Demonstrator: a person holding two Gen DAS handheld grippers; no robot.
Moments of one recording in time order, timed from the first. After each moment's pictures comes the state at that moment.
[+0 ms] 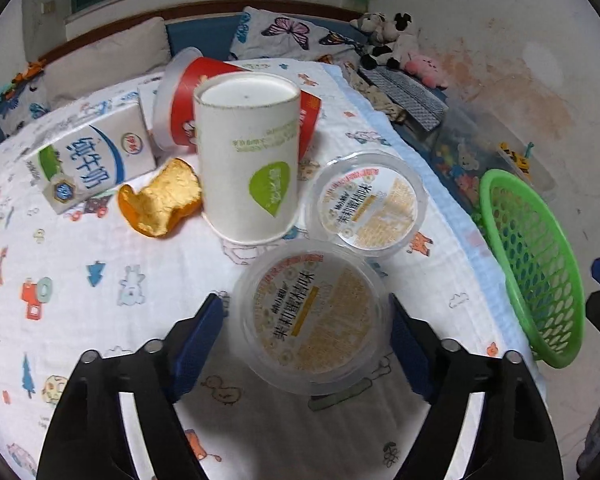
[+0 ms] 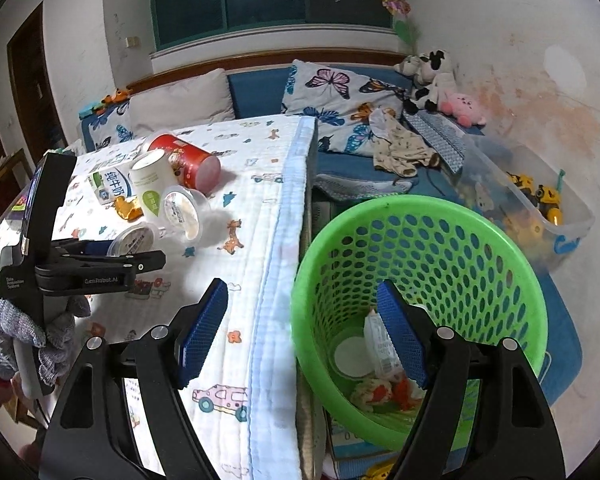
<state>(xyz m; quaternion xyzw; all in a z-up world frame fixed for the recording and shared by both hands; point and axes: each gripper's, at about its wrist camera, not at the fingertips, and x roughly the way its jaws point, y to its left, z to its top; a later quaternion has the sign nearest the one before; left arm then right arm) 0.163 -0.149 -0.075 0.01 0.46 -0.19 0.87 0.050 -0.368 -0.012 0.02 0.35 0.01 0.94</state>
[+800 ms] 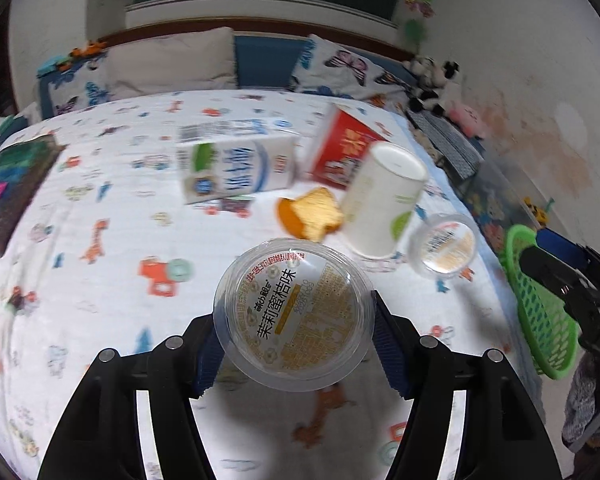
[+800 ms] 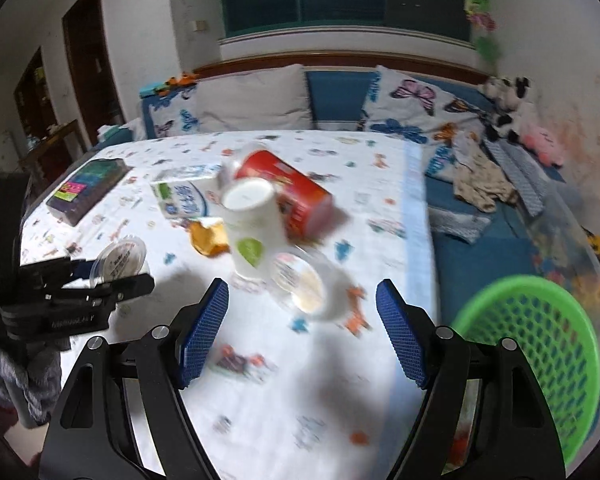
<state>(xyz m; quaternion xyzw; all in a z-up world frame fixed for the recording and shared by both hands) 0.146 -0.041 -0.033 -0.04 0.43 -0.11 0.90 0.132 -0.270 0.007 -0.01 0.35 0.14 0.93</state>
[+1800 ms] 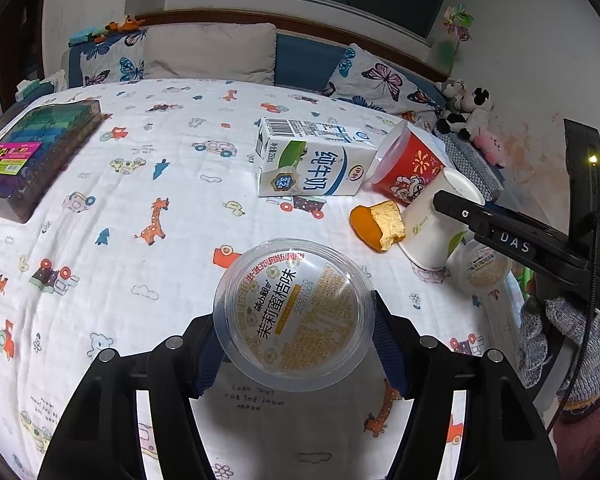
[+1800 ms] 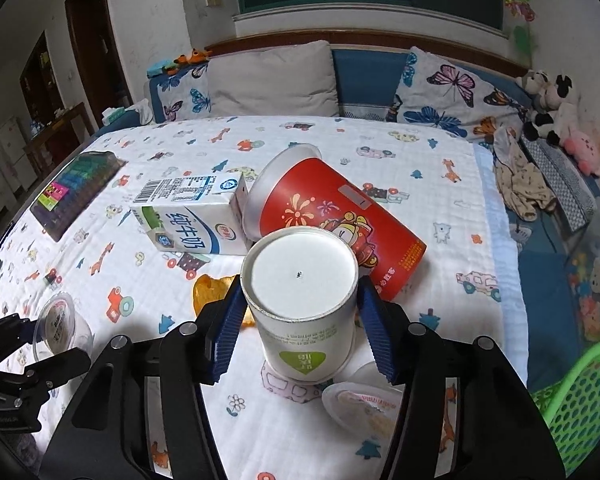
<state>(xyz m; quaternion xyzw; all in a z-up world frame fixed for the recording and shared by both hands) 0.146 0.017 -0.038 -0.09 0.43 -0.07 0.89 0.231 -0.205 -0.024 -0.02 0.38 0.16 0.91</state>
